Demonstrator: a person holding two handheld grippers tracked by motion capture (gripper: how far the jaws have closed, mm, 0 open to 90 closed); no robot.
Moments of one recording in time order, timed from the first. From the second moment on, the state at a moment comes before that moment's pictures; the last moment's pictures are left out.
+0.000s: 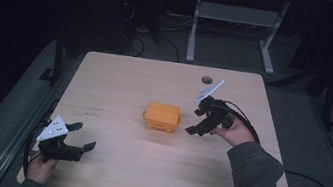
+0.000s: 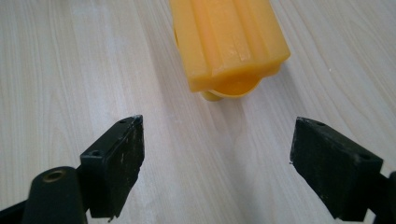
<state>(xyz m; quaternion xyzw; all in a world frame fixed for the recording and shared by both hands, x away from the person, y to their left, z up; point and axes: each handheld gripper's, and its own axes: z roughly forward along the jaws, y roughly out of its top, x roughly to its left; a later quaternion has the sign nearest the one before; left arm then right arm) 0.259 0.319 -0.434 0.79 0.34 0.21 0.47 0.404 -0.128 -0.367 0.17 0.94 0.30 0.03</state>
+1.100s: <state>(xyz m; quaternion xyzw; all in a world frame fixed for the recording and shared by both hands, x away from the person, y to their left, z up) 0.259 0.319 -0.435 0.79 0.35 0.21 0.46 0.382 -0.163 -0.383 0.21 0.93 0.31 0.02</state>
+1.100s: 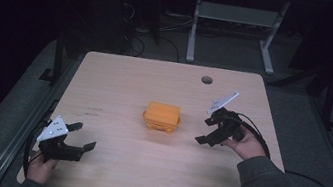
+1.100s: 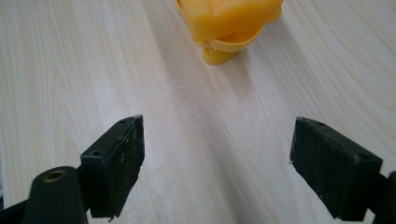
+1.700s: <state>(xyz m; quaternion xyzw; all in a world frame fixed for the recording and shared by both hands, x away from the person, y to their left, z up) 0.260 0.318 -0.436 0.79 0.35 0.21 0.46 0.369 -0.178 -0.390 0.22 0.93 0.31 0.03</state>
